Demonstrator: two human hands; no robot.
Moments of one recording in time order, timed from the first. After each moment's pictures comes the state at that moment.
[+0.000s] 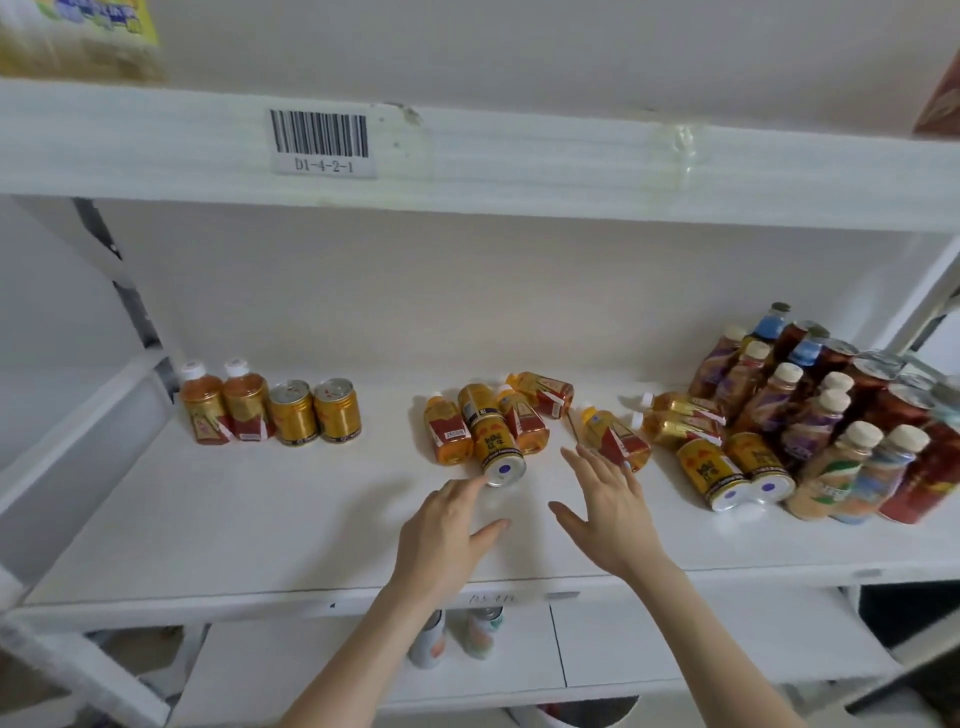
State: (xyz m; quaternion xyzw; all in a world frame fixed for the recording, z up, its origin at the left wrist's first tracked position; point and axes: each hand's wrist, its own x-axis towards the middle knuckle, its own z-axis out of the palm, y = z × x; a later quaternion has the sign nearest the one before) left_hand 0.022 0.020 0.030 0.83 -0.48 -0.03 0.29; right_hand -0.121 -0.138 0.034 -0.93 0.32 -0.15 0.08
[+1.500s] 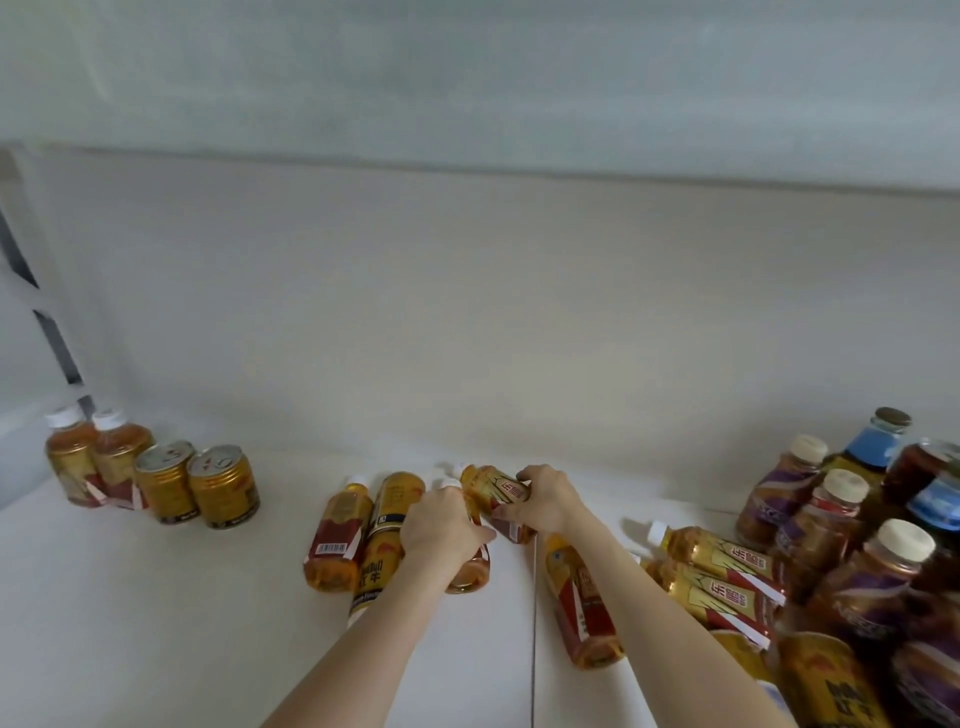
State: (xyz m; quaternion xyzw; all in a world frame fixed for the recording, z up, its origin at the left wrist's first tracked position) left_hand 0.084 -0.252 0.004 0.95 -0.23 -0.04 0.19; right_hand 0.042 -0.406 -0.008 -0.92 0.27 -0.03 0.28
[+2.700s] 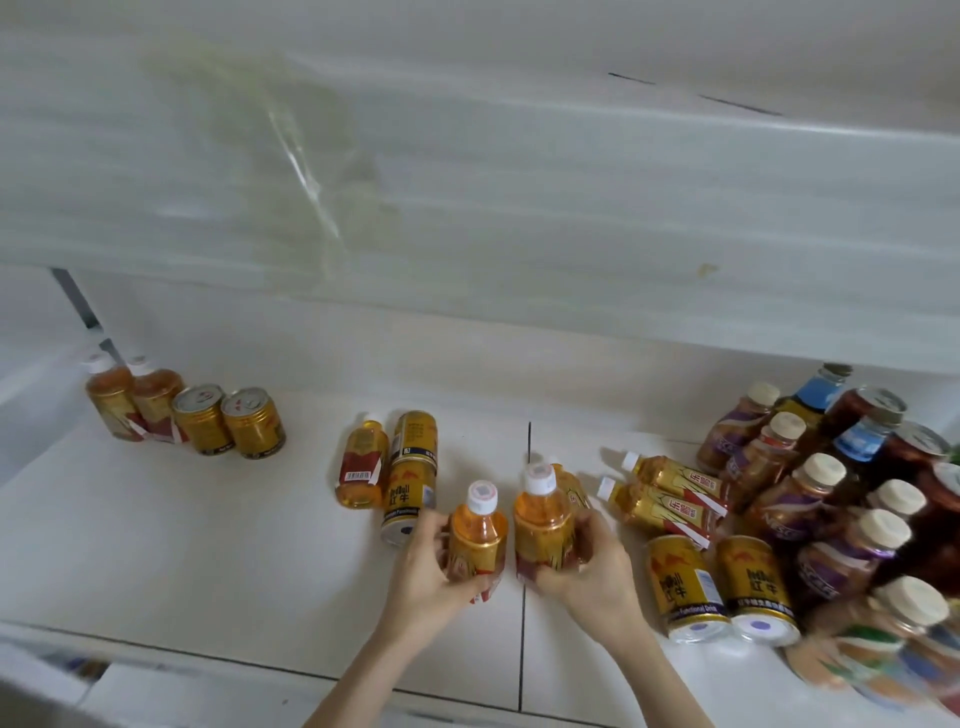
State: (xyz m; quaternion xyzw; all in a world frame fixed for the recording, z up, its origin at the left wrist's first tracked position) left_hand -0.019 -0.138 -0.017 0.78 -0.25 -0.18 0.55; right_hand -0.138 -0.294 0.001 -0.78 0.31 -0.22 0.50
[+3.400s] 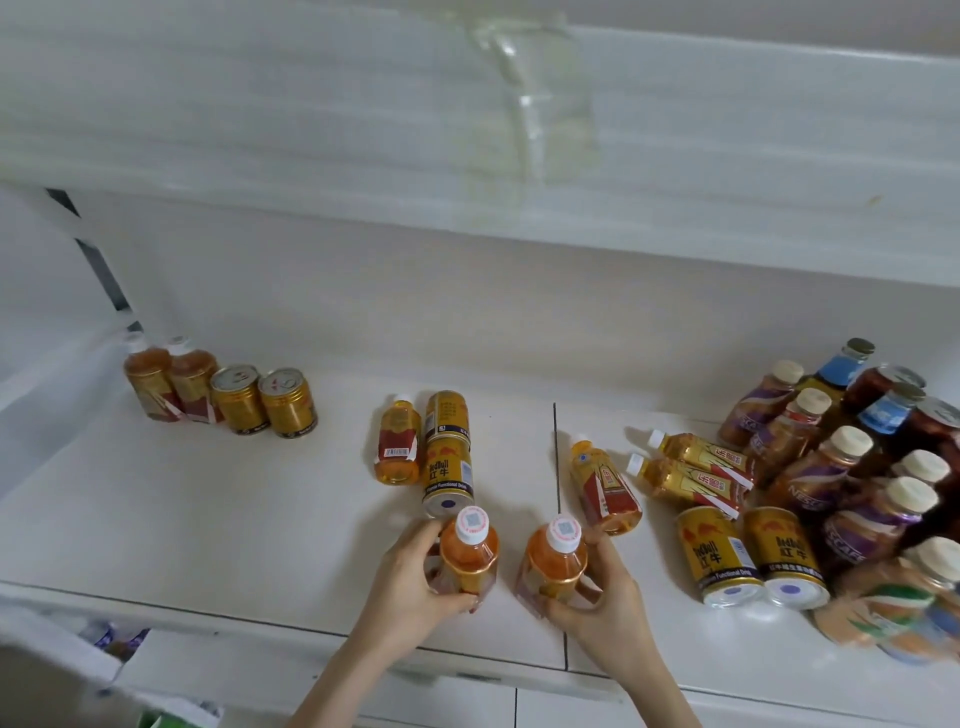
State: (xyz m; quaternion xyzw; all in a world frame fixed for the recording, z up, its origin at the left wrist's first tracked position) left_hand 0.002 -0.064 -0.034 0.79 -0.33 -0.15 0.49; right_hand -0.157 -0.231 -0.023 -0.77 0.28 -0.20 0.54
